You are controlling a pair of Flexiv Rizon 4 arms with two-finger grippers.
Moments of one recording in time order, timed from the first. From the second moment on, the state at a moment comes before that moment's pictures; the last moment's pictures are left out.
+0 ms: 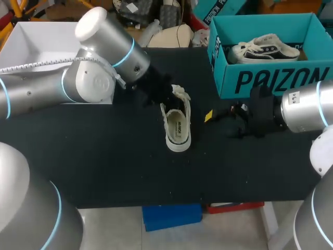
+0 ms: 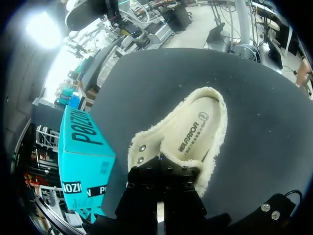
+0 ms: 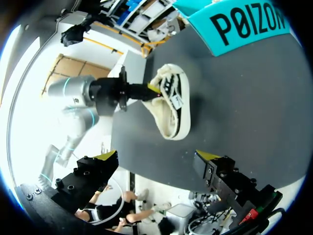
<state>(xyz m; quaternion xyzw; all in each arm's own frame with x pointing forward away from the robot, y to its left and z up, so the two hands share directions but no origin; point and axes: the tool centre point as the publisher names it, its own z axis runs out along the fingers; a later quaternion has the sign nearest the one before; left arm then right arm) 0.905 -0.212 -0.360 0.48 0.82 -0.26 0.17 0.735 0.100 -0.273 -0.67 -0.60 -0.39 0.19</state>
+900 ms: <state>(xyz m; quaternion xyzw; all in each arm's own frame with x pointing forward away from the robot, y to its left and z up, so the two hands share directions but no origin) 0.889 -0.170 -0.300 0.63 0.73 -0.22 0.18 0.735 0.100 -0.273 -0.67 -0.60 -0.39 0.19</state>
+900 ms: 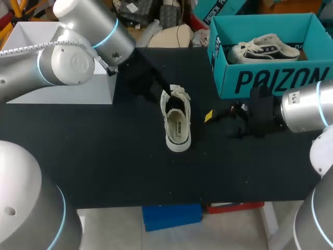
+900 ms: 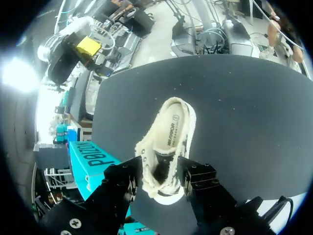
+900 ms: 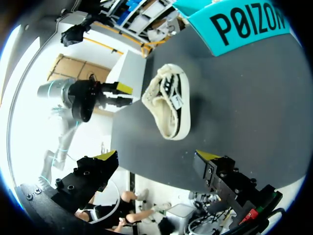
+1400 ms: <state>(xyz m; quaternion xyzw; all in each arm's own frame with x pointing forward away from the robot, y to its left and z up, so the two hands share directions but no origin) 0.894 -0.162 -0.329 0.73 0.66 -0.13 0.13 0.735 0.100 -0.273 -0.67 -0.60 -0.39 0.19</state>
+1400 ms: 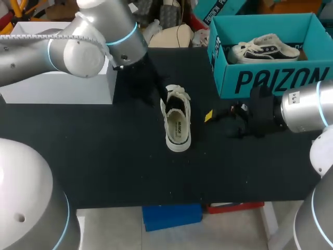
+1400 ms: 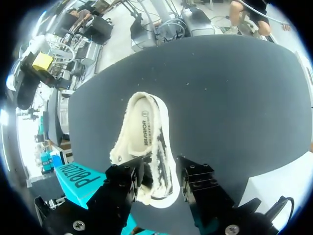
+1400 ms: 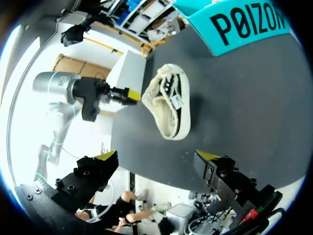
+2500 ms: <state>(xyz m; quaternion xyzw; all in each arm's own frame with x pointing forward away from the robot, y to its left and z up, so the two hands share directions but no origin) 0.902 -0.169 -0.412 0.72 0.69 -0.06 0.09 0.735 0.100 -0.273 -0.67 -0.60 -0.39 0.19</state>
